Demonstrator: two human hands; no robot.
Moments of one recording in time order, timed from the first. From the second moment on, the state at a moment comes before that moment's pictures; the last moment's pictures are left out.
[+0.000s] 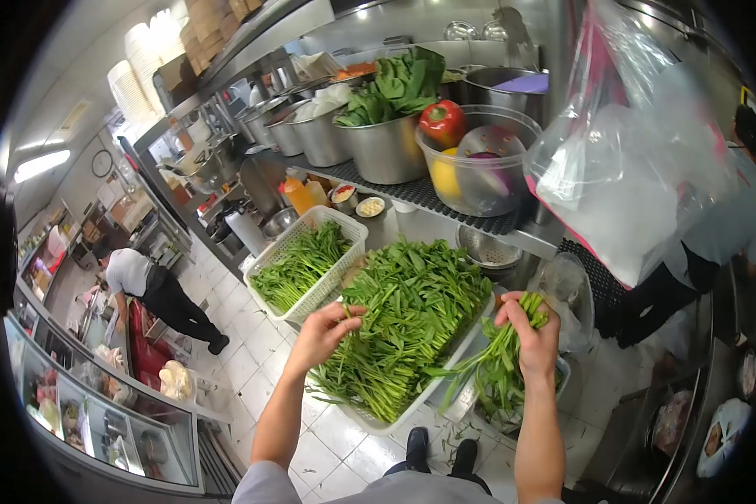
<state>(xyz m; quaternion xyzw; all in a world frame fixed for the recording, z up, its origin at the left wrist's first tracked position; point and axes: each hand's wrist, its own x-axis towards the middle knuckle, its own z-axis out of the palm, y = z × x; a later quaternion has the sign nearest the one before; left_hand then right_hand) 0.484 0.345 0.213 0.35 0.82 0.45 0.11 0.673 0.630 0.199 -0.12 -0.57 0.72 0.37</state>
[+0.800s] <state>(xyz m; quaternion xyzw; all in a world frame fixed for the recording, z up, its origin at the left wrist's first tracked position) 0.522 0.388 0.116 0.56 0.80 0.21 -0.01 0.707 0.643 0.170 -0.16 -0.68 0.62 0.34</state>
